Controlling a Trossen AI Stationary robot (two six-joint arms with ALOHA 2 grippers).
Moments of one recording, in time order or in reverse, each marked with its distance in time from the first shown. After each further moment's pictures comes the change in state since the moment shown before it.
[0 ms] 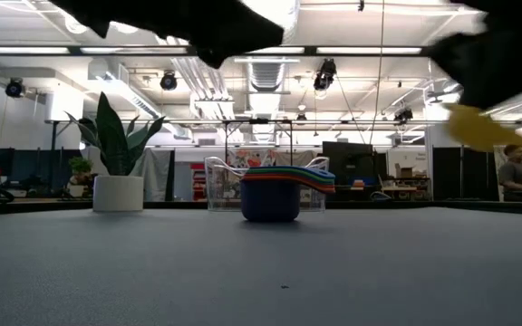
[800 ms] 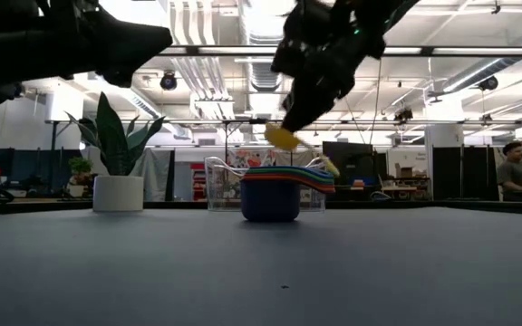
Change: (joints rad) left arm 0.019 -0.404 -0.716 0.780 -0.092 0.078; right arm -0.880 0.332 0.421 0.161 -0.728 -0.668
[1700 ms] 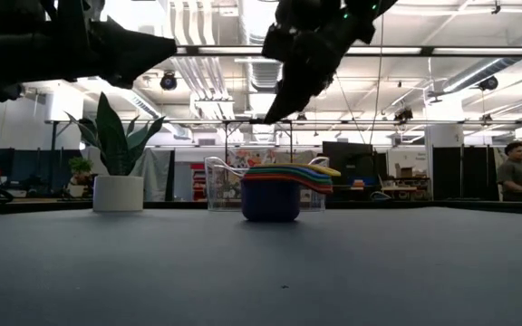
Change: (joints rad) left arm 0.025 -0.005 0.018 -0.069 -0.009 0.056; right arm -0.007 0.070 0.160 -0.117 0.004 -0.003
